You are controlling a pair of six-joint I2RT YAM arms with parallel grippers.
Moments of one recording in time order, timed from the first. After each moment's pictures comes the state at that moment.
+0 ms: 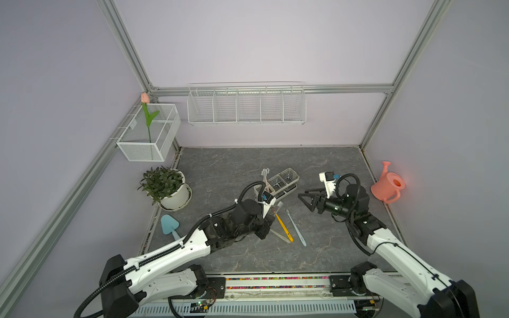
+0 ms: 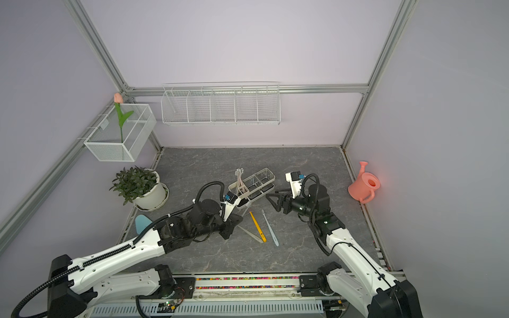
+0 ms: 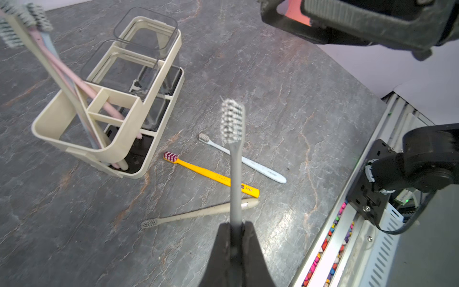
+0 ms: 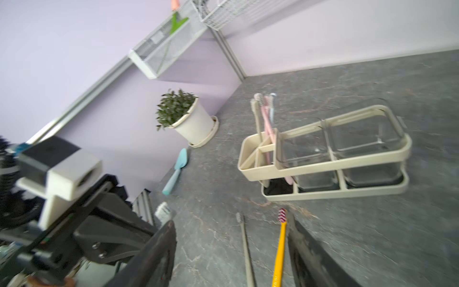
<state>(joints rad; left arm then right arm) -1.05 1.08 0.84 -0.39 0.01 -0.26 0.38 0.97 0.56 0.21 -0.69 0.49</state>
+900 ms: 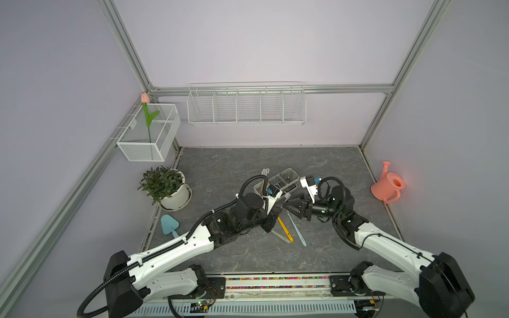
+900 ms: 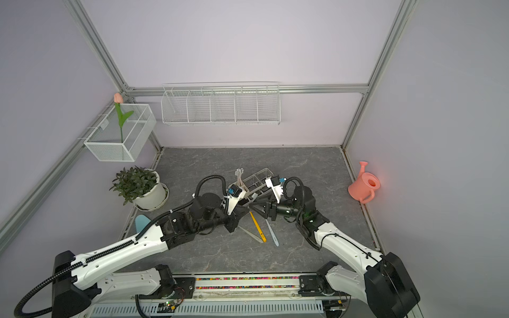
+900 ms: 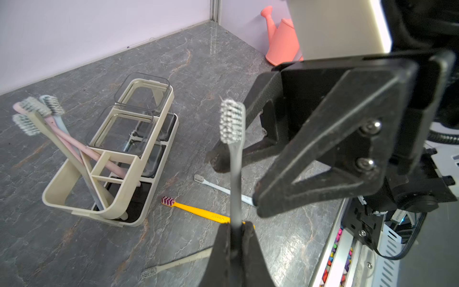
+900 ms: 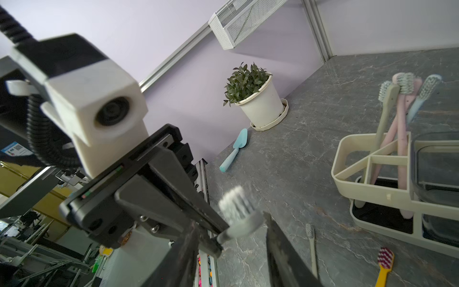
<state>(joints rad) -1.04 1.12 0.91 -0.28 -0.01 -0.19 0.56 1.14 0.57 0.47 -0.81 0.55</state>
